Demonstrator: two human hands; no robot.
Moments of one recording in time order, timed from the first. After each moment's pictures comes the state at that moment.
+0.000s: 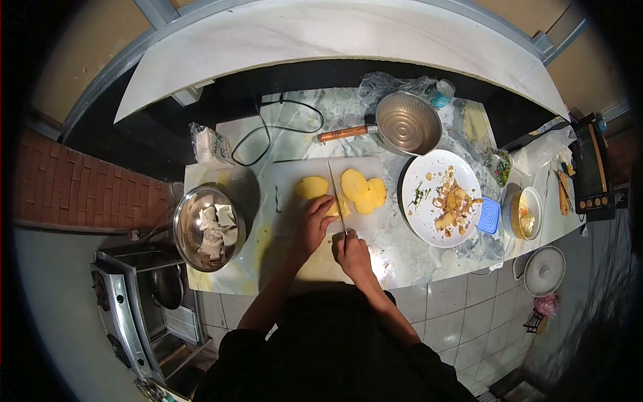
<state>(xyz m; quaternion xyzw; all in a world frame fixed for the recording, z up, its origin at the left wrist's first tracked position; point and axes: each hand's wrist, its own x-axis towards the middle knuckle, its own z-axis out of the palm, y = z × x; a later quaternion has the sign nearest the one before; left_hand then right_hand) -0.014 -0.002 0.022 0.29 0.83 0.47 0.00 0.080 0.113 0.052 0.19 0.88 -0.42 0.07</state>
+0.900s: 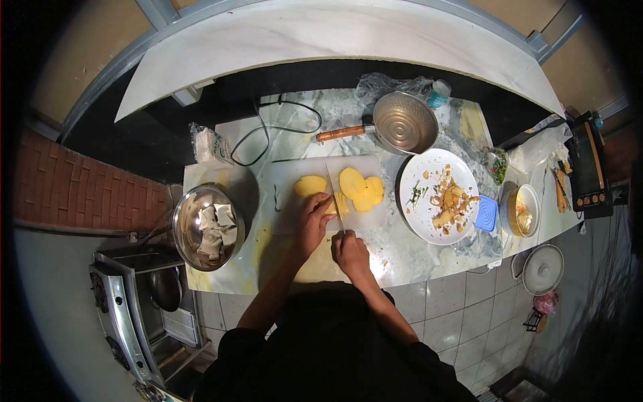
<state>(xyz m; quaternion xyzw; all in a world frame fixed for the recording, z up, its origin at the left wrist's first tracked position) -0.010 0.001 0.031 0.26 0.84 0.48 0.00 0.083 0.109 0.043 0.21 0.90 -0.38 0.08</state>
